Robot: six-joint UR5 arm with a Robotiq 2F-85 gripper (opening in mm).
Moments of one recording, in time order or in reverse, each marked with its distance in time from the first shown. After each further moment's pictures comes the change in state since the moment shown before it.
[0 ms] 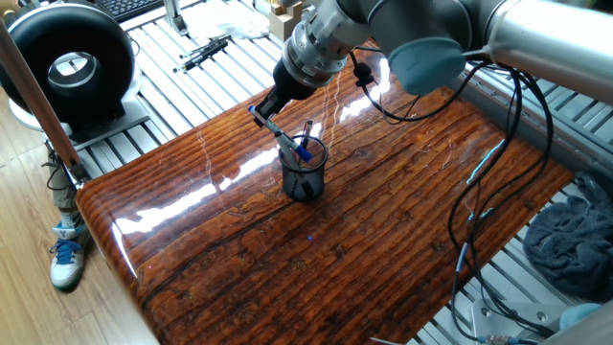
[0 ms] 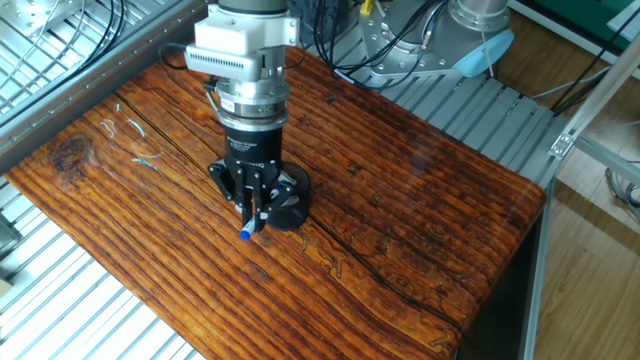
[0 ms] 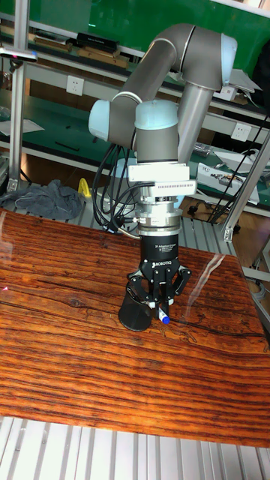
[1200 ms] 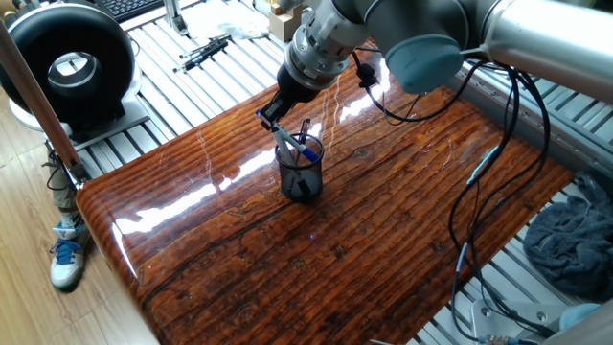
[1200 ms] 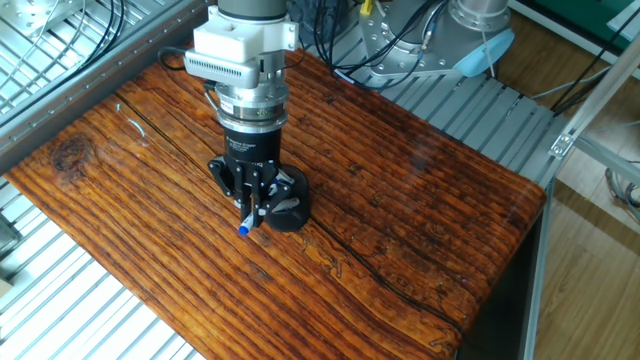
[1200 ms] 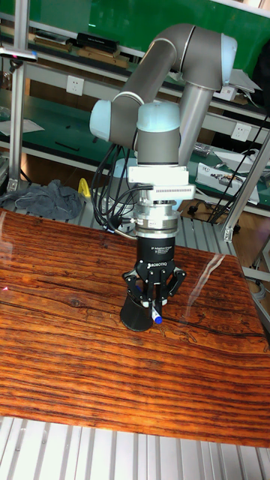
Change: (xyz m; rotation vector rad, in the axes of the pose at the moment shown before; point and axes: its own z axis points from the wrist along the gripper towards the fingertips) arm 0.008 -0.009 0.002 0.032 0.030 0.008
